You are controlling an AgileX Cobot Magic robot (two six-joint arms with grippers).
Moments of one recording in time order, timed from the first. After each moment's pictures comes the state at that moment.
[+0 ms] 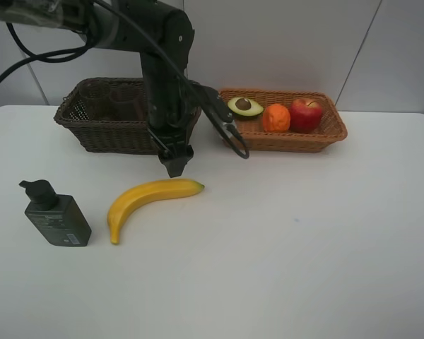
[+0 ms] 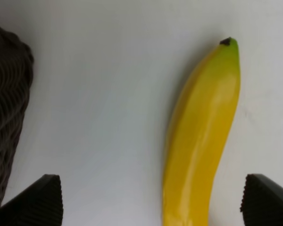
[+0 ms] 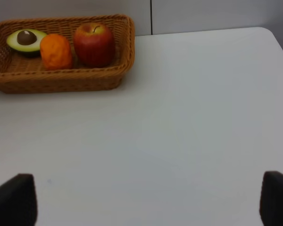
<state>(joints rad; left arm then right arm) -0.62 2.18 -1.66 0.04 1.10 0.52 0.02 0.00 -0.52 -0.09 1.04 0.06</state>
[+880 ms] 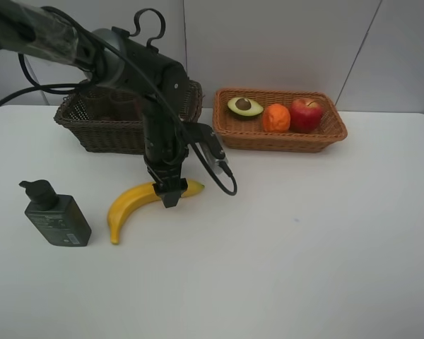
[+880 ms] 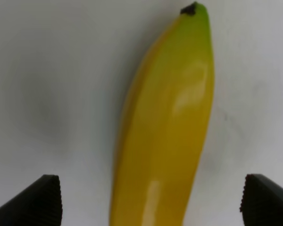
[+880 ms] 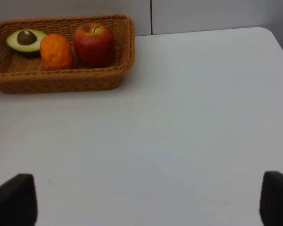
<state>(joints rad) -0.62 2.23 -1.50 0.01 0.94 0.55 0.02 0.00 -0.52 -0.09 1.04 0.06</state>
